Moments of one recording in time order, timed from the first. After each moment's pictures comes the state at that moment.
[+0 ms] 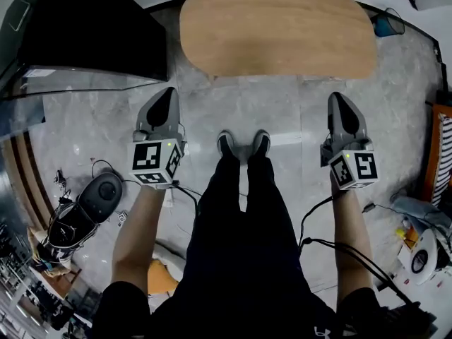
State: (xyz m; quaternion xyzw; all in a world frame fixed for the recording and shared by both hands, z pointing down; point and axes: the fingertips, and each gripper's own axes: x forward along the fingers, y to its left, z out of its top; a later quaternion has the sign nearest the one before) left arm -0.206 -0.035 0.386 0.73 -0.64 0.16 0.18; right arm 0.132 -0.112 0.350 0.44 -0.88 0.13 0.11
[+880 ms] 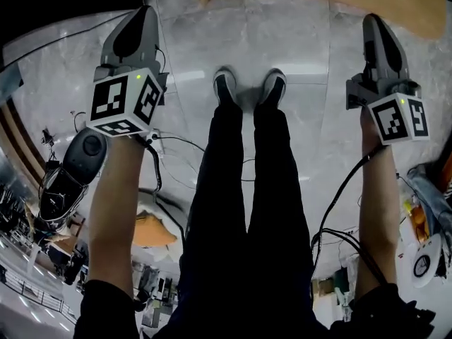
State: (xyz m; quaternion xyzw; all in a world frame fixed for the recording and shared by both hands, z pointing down) left arm -0.204 -0.065 0.628 0.71 -0.65 0.19 0.20; right arm 0.127 -0.161 0.595 0.41 -0.88 0.22 0.08
